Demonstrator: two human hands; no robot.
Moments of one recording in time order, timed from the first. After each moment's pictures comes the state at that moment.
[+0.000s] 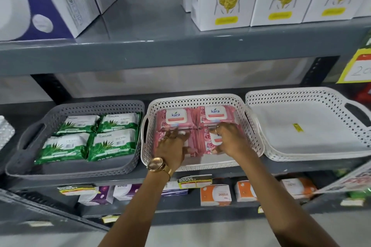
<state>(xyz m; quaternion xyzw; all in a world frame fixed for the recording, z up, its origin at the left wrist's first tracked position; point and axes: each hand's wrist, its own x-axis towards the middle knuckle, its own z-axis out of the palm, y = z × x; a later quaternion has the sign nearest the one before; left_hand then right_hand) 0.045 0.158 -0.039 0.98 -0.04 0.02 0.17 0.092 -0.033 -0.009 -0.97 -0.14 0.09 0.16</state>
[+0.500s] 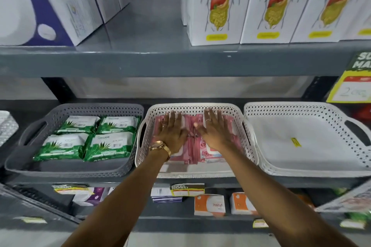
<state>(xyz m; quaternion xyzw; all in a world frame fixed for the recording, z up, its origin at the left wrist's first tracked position) 0.110 0.160 -0.039 0.99 0.02 -0.01 0.11 0.149 -0.009 -0.027 -0.98 -0.17 0.04 0.12</state>
